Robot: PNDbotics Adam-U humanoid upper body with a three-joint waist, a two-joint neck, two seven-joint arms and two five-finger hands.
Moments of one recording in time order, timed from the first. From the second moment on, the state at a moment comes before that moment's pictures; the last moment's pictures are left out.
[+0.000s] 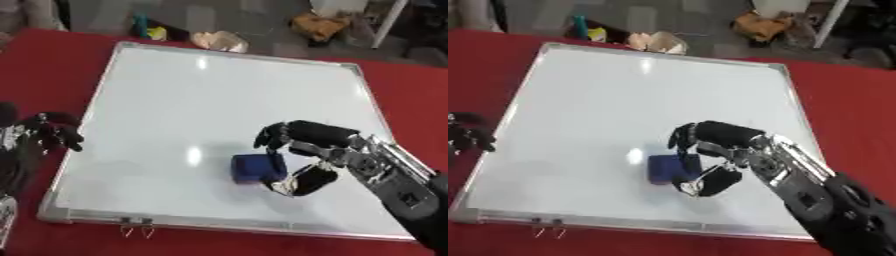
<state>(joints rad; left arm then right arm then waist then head) -0.26 0.32 0.02 -1.64 0.19 0.02 -0.28 -0.47 -0.55 0.48 -1.71 0.60 -0.07 0.51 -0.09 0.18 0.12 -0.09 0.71</state>
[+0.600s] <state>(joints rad) -0.26 0.32 0.01 -1.64 0.19 0.02 -0.29 -0.48 -0.52 0.48 -1.64 0.63 -0.08 0.50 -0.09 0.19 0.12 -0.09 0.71</state>
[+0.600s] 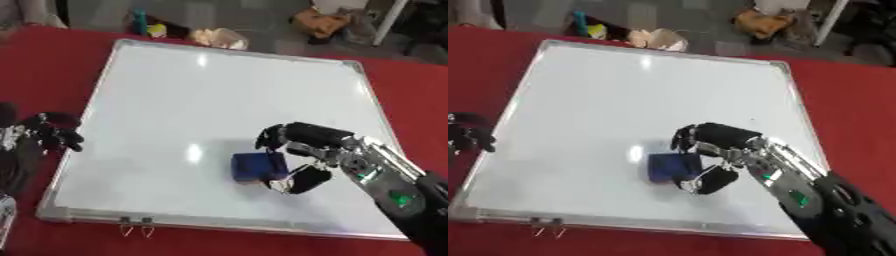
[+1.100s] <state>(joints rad) -0.26 0.32 0.01 -1.64 0.19 0.02 -0.29 -0.48 -0.51 0.48 -1.60 0.65 -0.10 0.49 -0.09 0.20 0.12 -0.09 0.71</state>
